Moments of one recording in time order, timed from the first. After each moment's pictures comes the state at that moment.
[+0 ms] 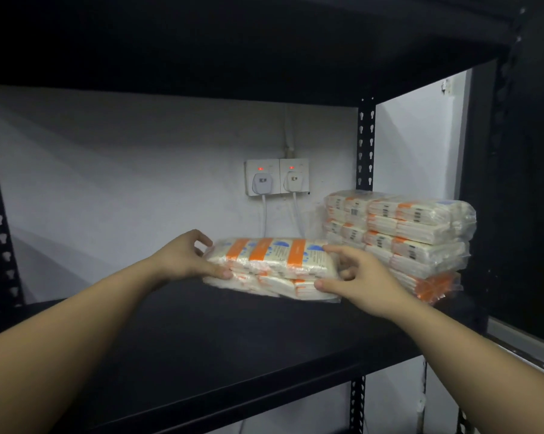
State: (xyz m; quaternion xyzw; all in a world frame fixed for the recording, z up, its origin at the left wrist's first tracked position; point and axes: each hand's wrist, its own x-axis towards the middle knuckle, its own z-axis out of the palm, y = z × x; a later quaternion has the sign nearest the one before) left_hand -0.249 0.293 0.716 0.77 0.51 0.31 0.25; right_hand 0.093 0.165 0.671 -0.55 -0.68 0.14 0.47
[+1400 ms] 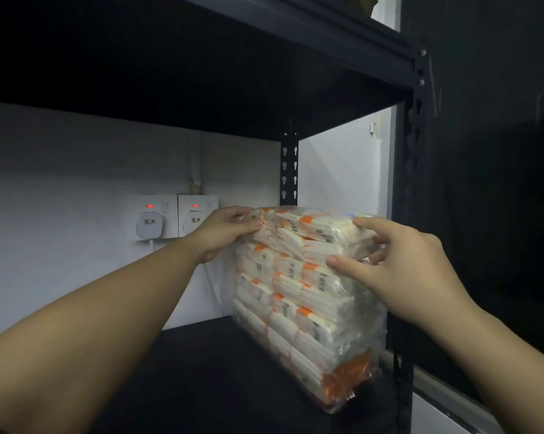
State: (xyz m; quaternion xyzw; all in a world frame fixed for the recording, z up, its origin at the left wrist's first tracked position) left_hand 0.058 0.415 0.806 0.76 0.23 0.44 0.42; right_hand 0.251 0.118 0.789 -0.67 -0.56 -0.15 0.47
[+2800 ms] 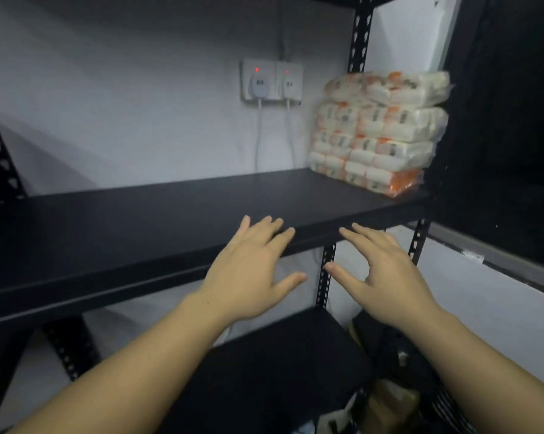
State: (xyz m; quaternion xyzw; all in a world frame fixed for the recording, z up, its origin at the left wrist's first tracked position) left_hand -0.220 0.075 0.584 0.92 0.32 0.23 -0.06; right_hand 0.006 -0.019 0.572 -0.70 -0.64 -0.11 0.30
